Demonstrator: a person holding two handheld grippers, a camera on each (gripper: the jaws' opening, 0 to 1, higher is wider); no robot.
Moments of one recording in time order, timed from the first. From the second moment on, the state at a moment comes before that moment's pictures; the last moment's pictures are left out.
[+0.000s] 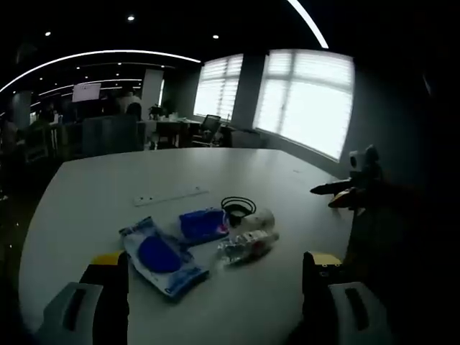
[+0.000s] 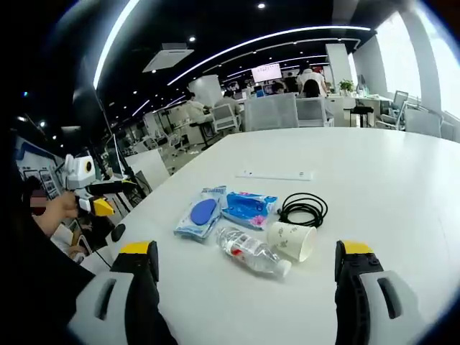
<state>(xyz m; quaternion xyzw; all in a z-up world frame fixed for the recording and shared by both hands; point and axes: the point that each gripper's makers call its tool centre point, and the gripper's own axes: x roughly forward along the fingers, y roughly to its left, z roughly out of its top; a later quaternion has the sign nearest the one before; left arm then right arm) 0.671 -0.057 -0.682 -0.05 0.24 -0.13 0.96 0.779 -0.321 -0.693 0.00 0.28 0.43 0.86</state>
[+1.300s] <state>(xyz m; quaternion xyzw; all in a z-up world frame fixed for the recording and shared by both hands) 0.668 -0.062 -0.677 -0.04 0.24 -0.13 0.96 0.780 -0.328 -0.693 -0.02 0.28 0.43 0.86</state>
